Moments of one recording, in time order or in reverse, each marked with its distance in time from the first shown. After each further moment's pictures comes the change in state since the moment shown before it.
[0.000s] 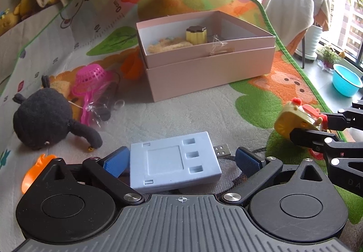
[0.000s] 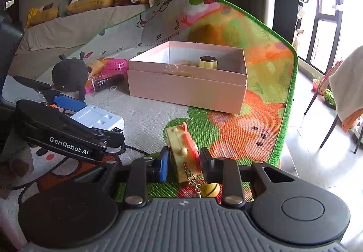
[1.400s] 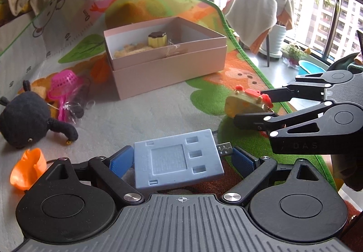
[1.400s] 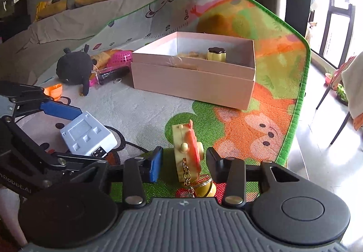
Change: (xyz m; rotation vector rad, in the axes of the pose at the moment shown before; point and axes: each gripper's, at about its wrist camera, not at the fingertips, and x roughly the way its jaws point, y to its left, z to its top) left arm -0.033 -0.010 -0.016 0.058 -0.030 -0.179; right arm 0.016 -0.014 0.006 -0.009 0.070 0.072
